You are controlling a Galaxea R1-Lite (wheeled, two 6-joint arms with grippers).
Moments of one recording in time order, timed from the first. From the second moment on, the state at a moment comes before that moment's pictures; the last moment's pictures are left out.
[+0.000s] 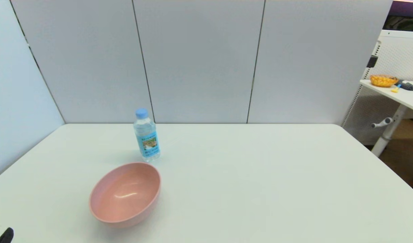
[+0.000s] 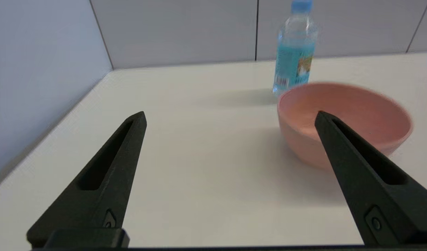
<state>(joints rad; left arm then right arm) -0.03 0.20 -0.07 -0.20 0.01 0.08 0.00 0.00 0.00 0.01 -0.02 0.02</state>
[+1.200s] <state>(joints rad) -0.01 0.00 0.00 0.00 0.00 0.02 0.00 0.00 0.00 0.01 -0.02 0.02</state>
